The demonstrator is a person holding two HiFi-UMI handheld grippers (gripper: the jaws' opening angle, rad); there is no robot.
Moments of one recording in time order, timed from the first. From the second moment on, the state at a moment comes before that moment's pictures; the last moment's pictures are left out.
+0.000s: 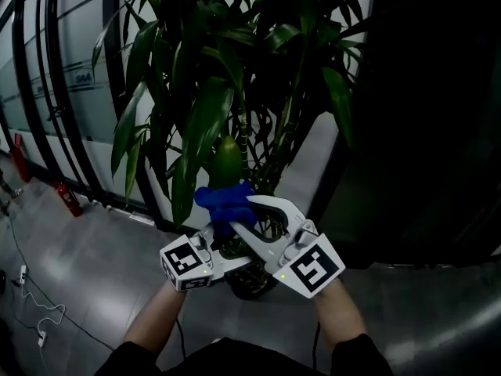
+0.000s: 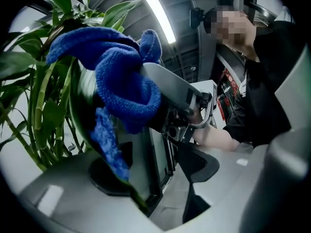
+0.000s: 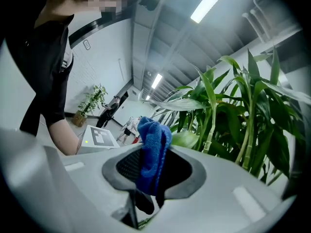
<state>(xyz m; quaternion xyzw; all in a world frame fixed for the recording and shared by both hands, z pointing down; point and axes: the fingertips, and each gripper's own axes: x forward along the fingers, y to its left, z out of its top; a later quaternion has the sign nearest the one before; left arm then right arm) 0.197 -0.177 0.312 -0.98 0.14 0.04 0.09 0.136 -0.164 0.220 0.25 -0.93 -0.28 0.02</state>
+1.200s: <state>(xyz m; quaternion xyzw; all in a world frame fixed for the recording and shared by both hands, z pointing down) 0.179 -0.151 0.350 -0.99 0.13 0.04 0.03 0.126 -0.149 0.274 0.21 -0.96 -0.16 0.01</state>
